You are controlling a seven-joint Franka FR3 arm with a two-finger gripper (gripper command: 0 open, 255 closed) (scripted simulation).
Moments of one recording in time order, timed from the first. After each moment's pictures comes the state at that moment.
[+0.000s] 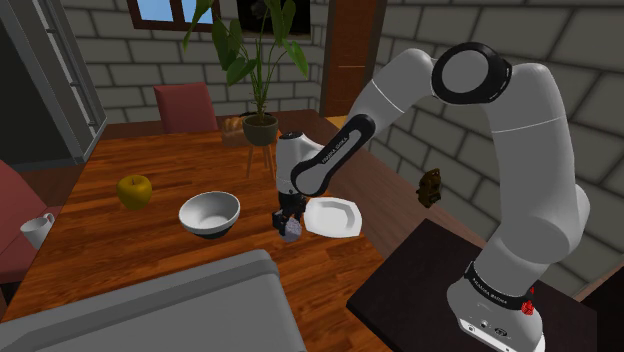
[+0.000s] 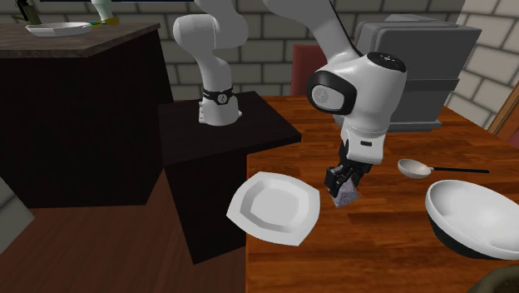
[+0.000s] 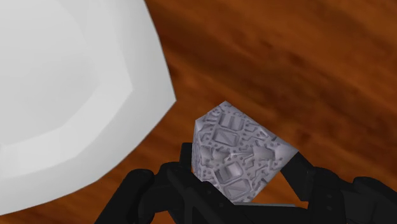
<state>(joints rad) -0.08 0.60 0.41 -2.02 -0.29 2.50 0.40</state>
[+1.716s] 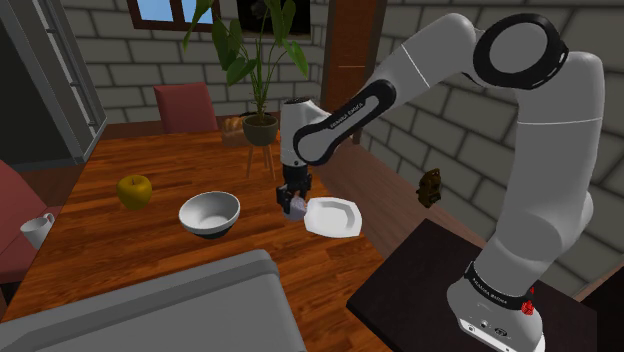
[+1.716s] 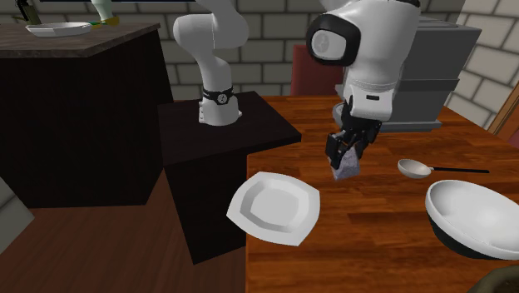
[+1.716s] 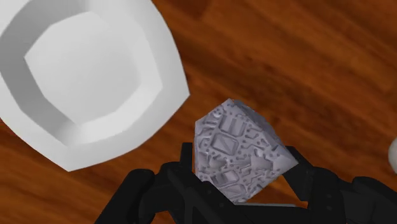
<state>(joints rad) -0.17 0.38 0.50 -2.06 -0.17 2.34 0.31</state>
